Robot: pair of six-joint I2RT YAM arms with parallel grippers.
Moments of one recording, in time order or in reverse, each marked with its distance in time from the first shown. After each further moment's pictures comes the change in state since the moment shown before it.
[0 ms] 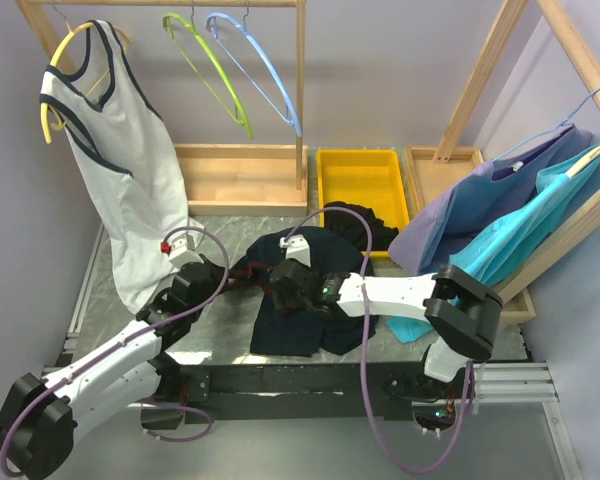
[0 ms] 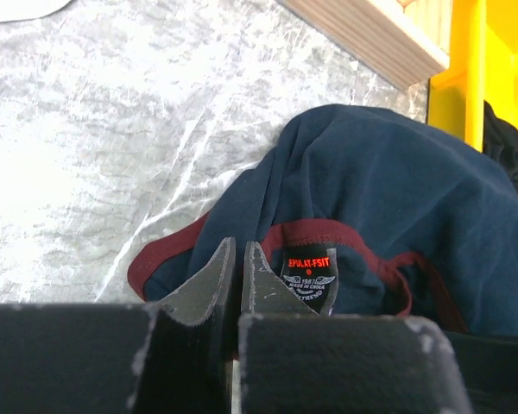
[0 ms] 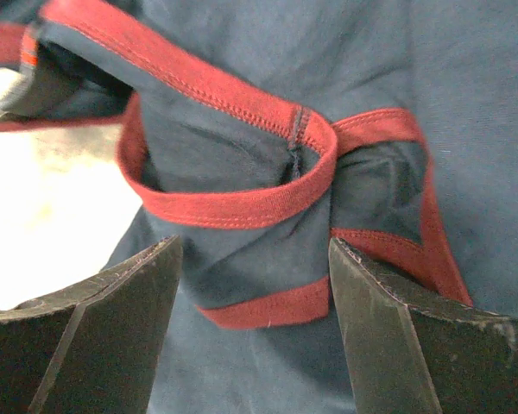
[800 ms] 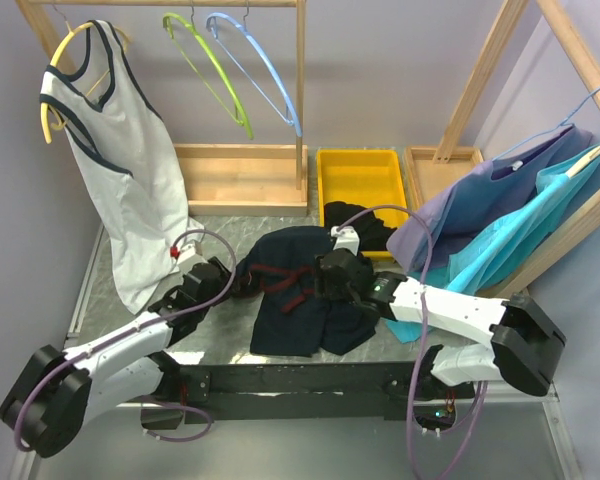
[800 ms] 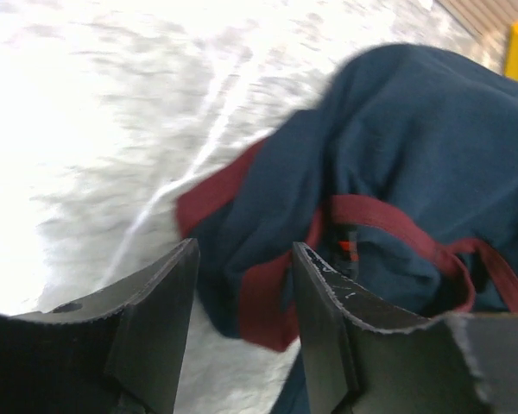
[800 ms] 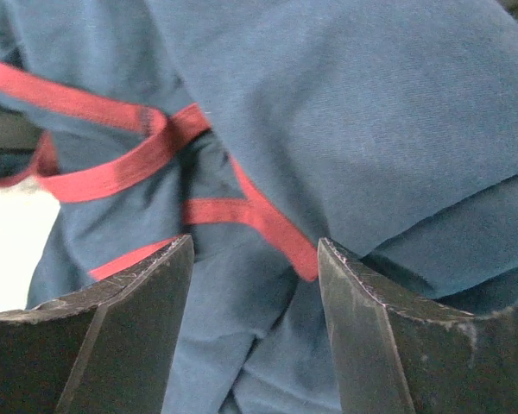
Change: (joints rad) left arm -0.005 0.148 -0.014 0.009 0.022 -0.059; right arm -0.182 -0.346 -0.235 -0.028 -0.074 -0.010
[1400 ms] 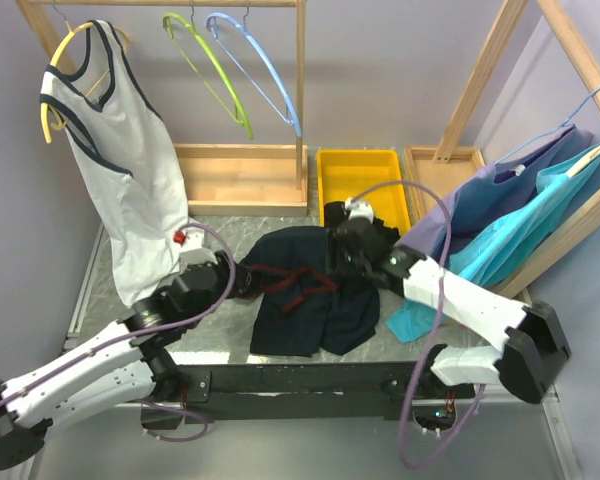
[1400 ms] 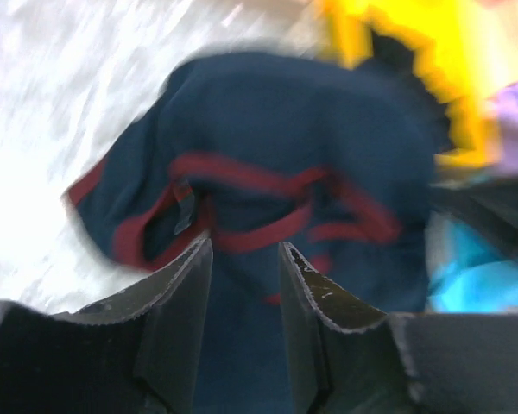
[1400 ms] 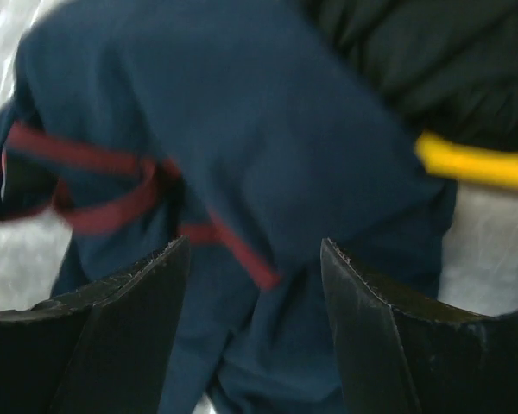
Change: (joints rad) left arm -0.306 -0.285 0.309 -0.363 -0.120 0.127; right arm -0.185 -0.007 0.214 -0.204 -0.100 -0.105
